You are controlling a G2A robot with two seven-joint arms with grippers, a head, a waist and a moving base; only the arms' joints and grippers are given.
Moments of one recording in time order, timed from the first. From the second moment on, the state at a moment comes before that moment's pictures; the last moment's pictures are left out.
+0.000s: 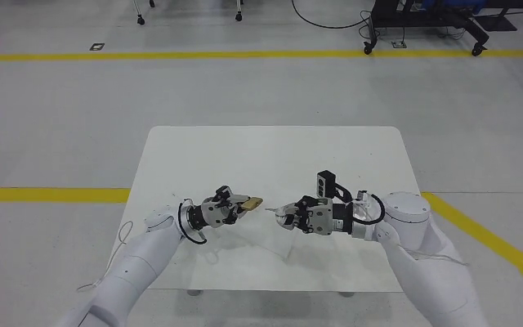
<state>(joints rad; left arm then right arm) 0.69 -1.32 -0.79 -0.63 -1.24 0.07 -1.51 -1.08 -1.04 1.24 -1.82 0.75 0.82 0.80</state>
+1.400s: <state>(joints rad) 0.74 -1.33 -0.90 -0.69 -1.09 0.04 -1.43 -1.07 -1.04 1.19 -1.85 0.81 0.87 0.56</state>
